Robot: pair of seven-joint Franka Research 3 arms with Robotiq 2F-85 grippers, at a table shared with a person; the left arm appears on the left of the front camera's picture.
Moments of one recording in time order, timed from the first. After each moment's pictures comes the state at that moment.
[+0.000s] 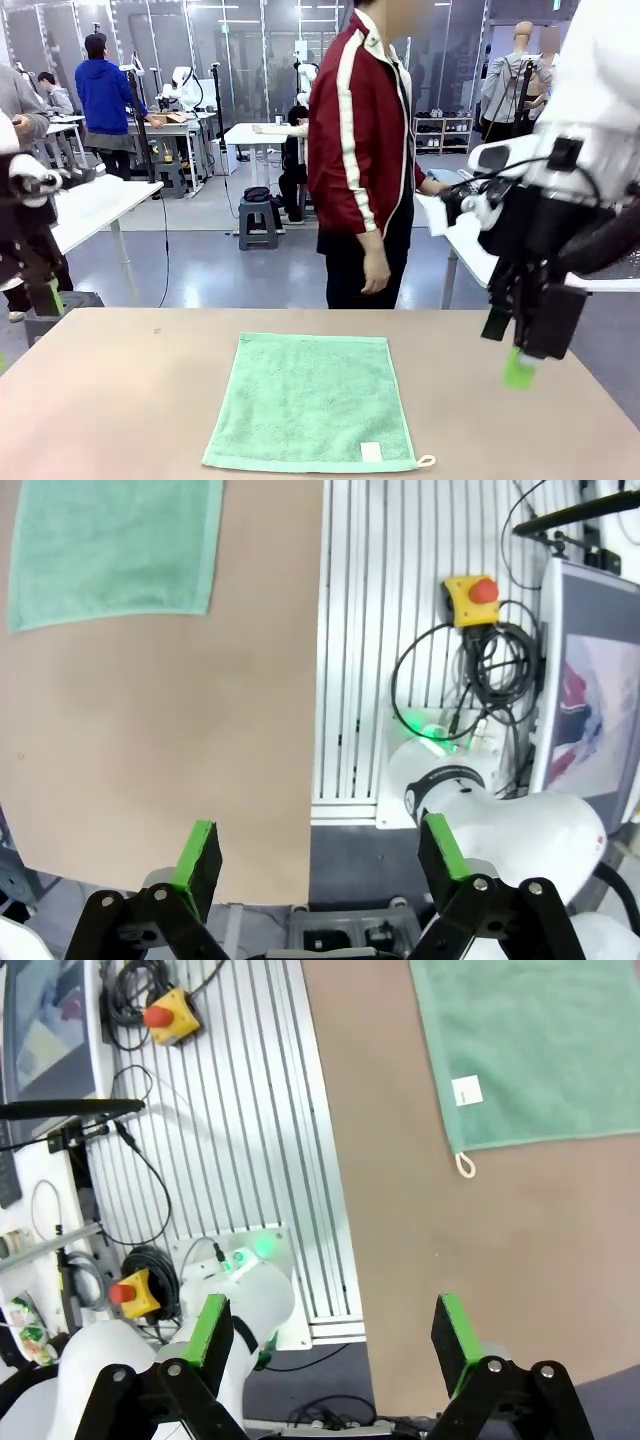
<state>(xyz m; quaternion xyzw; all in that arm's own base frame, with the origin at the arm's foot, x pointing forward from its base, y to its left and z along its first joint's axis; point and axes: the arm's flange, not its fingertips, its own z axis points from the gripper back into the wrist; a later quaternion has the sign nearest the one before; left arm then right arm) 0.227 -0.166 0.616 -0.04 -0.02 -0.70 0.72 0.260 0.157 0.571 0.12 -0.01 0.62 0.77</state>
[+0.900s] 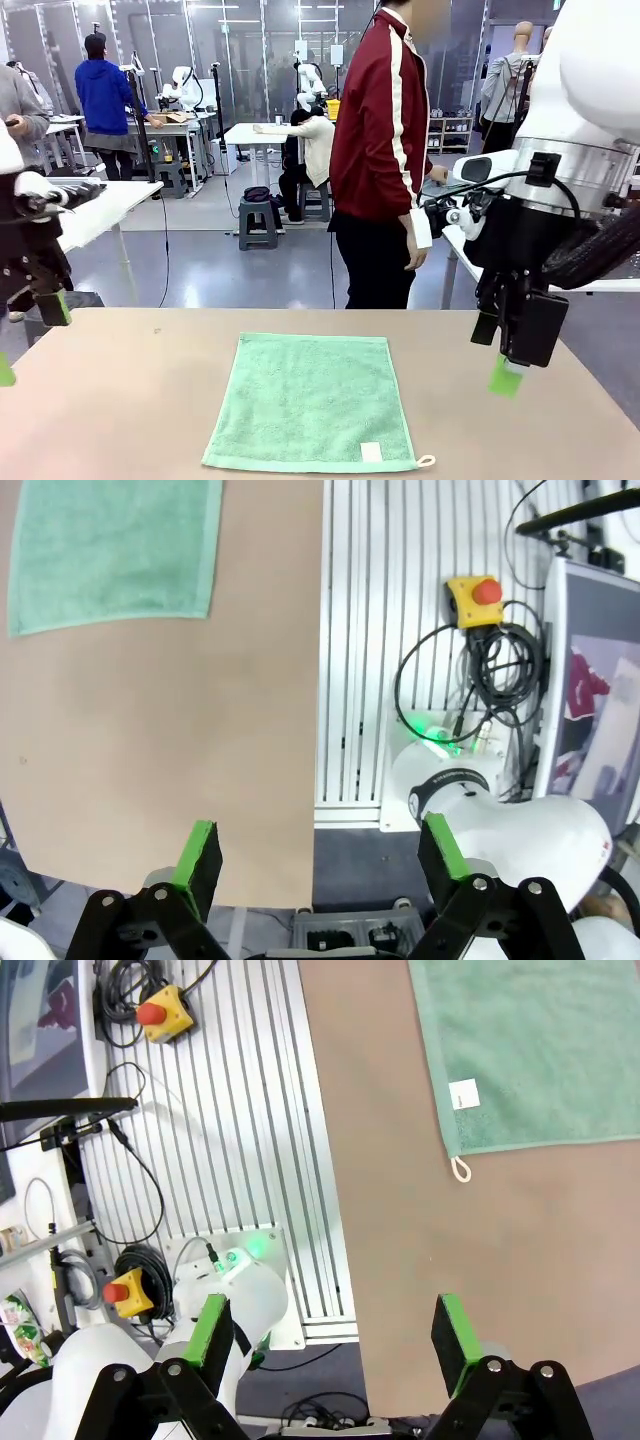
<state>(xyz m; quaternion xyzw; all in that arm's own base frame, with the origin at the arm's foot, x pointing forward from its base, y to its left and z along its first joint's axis) 0.228 -0.170 0.608 -0.04 -0.02 -0.70 0.71 0.262 0.162 0.568 0.11 -0.01 0.63 0.77</state>
